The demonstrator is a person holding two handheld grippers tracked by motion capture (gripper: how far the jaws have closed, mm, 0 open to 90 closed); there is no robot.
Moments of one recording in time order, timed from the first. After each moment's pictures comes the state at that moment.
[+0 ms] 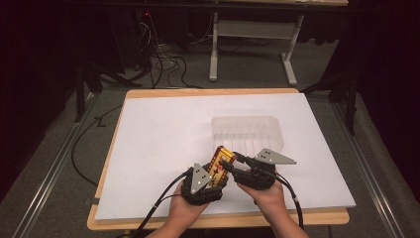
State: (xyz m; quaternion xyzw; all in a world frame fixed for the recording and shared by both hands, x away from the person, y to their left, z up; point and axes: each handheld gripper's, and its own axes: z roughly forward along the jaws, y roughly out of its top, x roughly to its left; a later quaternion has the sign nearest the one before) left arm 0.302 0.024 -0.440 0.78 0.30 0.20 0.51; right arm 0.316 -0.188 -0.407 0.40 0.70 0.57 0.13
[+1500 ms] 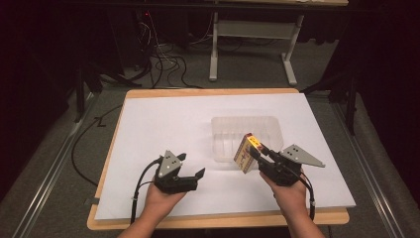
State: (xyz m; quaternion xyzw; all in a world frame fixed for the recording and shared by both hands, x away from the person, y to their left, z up) left arm 0.330 0.100 -0.417 0.77 0.34 0.19 0.50; right arm 0.307 -0.237 -0.382 0.44 0.66 0.55 0.25
